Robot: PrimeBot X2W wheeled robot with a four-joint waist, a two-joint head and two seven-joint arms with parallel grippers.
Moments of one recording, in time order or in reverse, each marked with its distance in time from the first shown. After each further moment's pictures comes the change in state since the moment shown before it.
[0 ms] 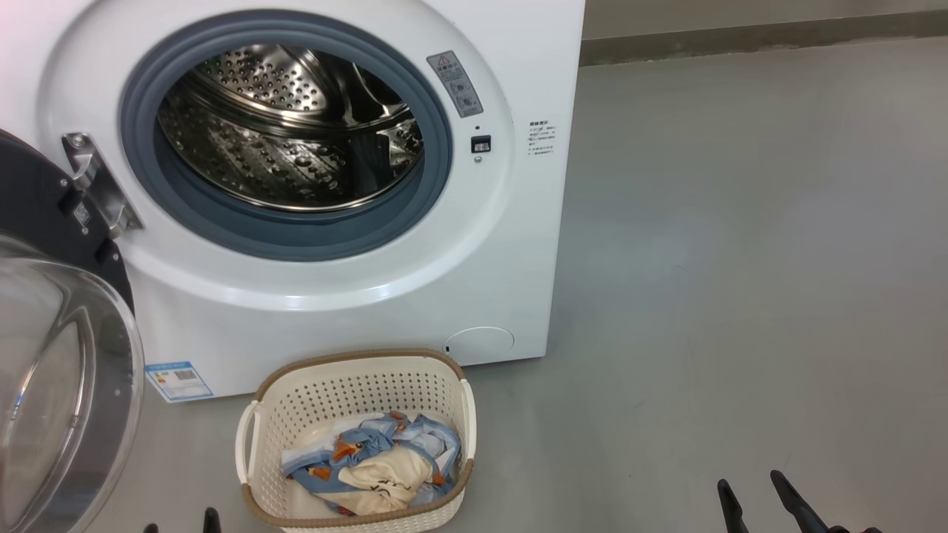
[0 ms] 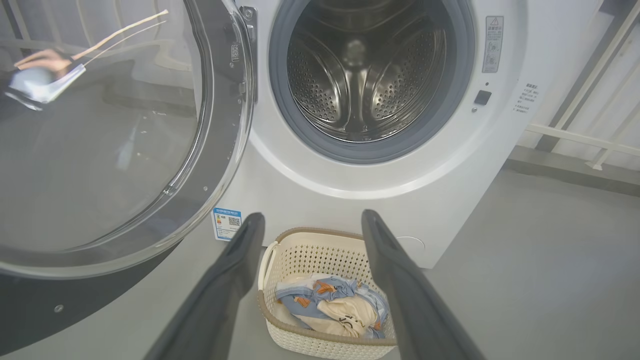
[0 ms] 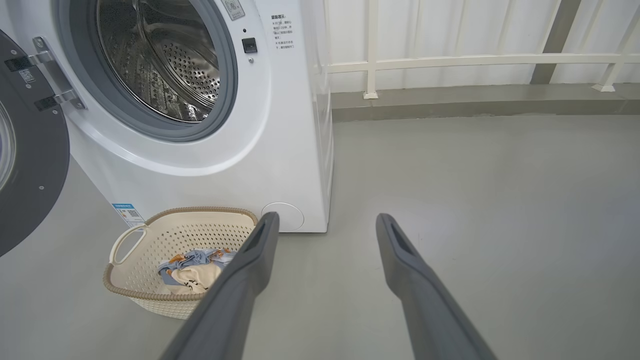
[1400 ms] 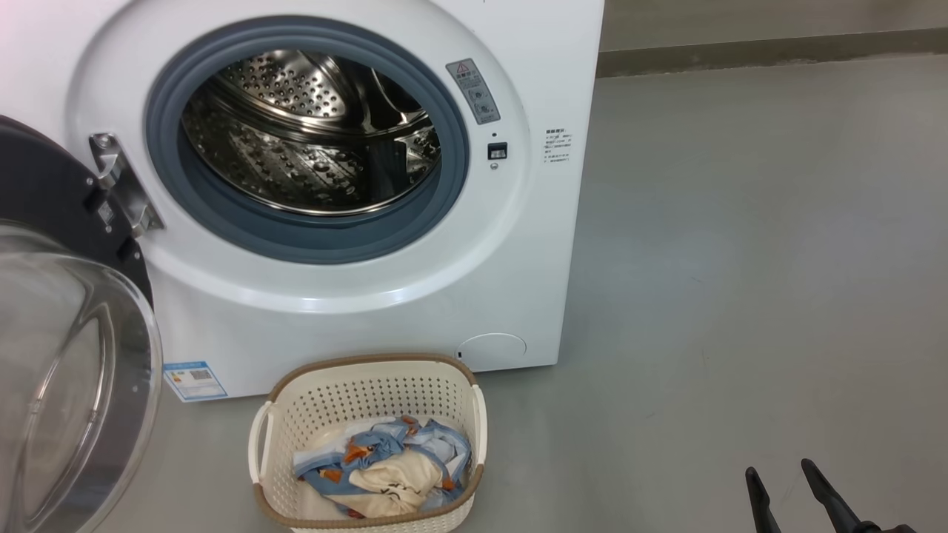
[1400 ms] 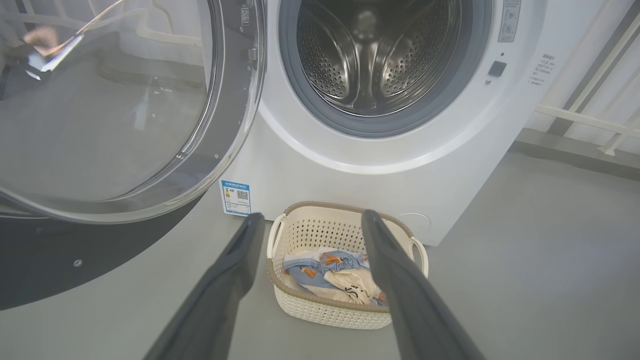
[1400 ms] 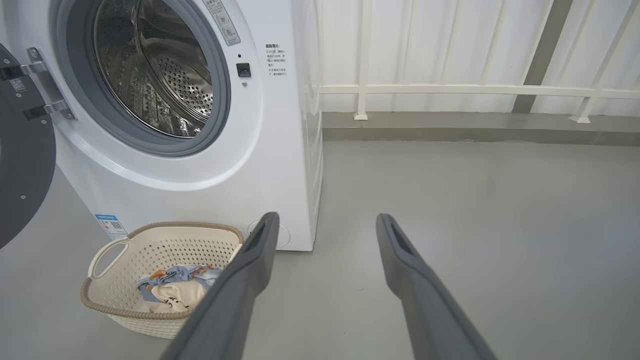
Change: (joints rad) left arm 0.041 0.000 -0.026 0.043 -0.004 -0.002 0.000; right arm 0.012 -0.001 -0.062 -0.056 -0.037 0.000 0.000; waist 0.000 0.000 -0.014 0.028
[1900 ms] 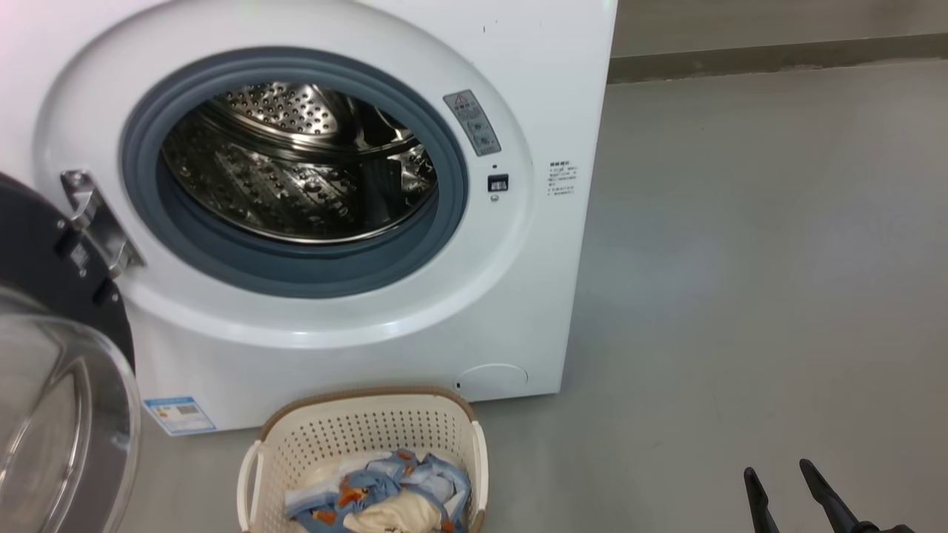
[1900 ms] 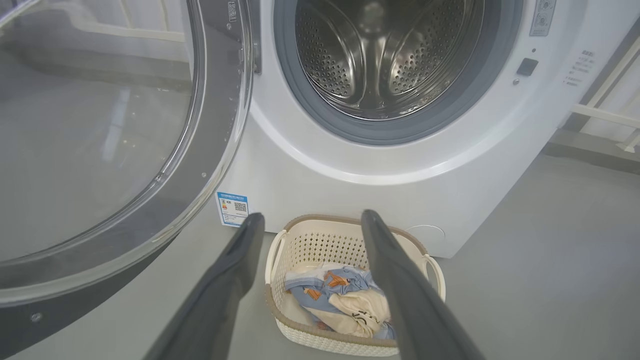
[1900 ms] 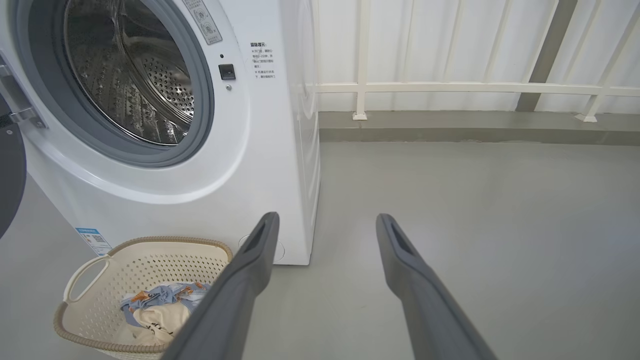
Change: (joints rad) left arm -0.001 0.000 0.021 0.016 0.015 0.011 0.000; right arm 0.000 0.003 0.002 0.001 0.000 0.000 0.000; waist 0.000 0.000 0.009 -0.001
